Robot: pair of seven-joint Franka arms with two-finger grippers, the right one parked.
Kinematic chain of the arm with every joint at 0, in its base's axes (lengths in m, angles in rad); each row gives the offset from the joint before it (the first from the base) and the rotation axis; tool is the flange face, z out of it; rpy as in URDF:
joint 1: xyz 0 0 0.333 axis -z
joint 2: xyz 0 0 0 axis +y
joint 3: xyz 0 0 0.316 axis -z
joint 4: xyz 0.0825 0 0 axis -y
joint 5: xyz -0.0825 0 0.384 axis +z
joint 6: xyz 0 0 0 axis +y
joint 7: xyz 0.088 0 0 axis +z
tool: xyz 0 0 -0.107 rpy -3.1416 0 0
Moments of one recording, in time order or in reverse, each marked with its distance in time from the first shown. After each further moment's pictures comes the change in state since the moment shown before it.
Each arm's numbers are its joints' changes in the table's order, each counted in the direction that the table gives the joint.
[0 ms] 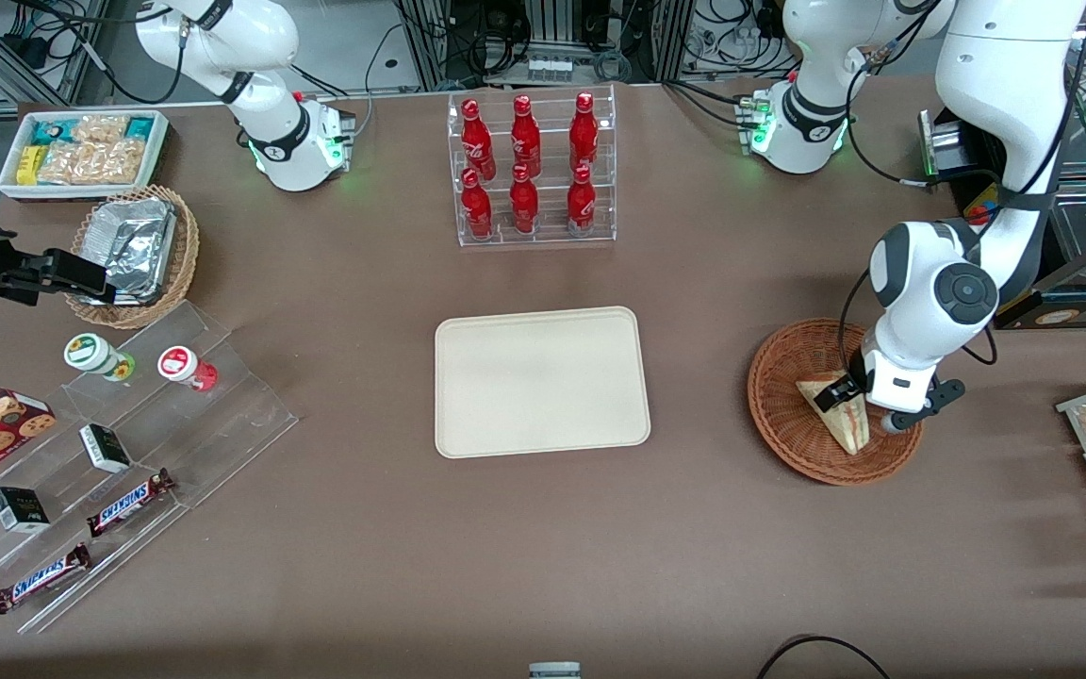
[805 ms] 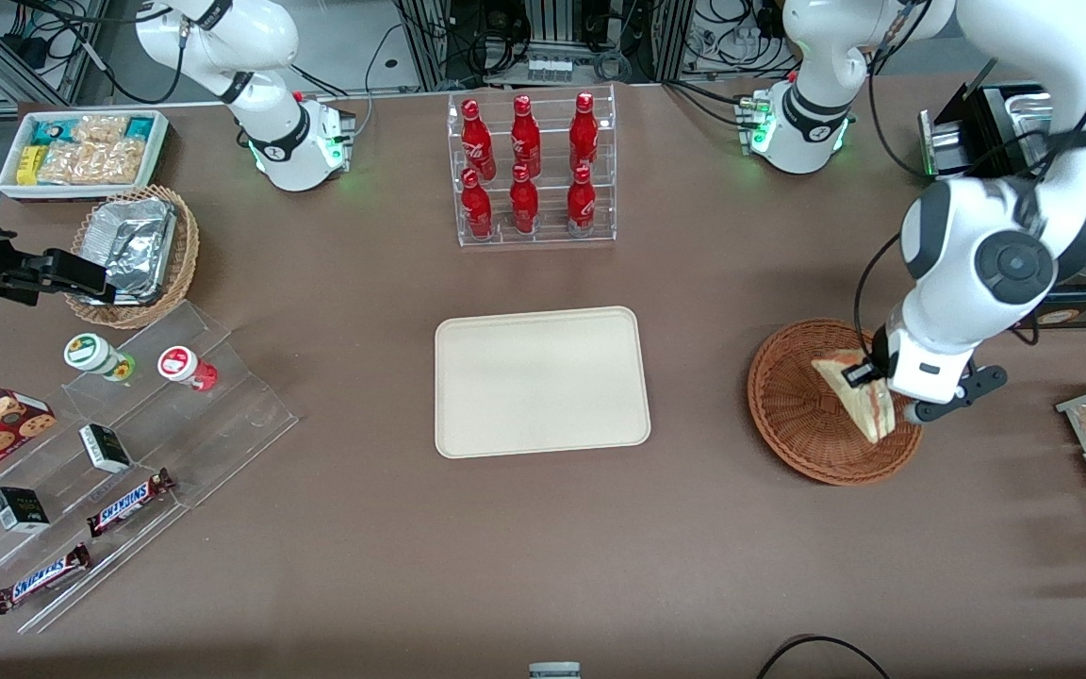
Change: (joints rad) arm 0.016 -0.153 0.066 0.249 0.033 0.501 0.000
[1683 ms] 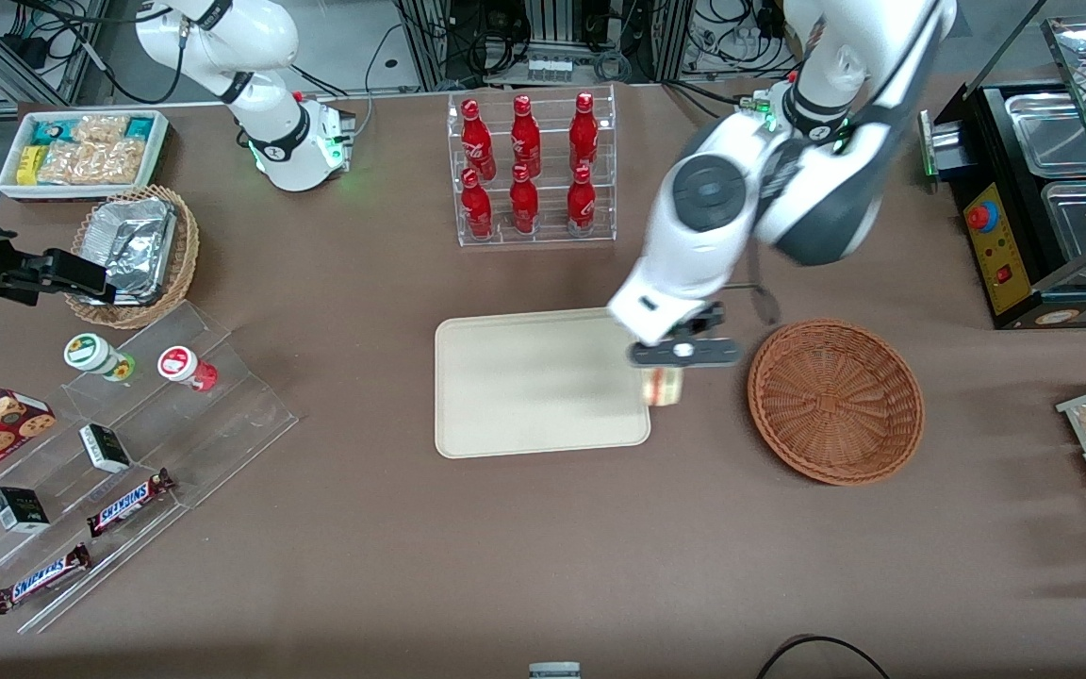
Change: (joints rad) arm 0.414 0.238 0.104 0.390 -0.002 0.160 0.069
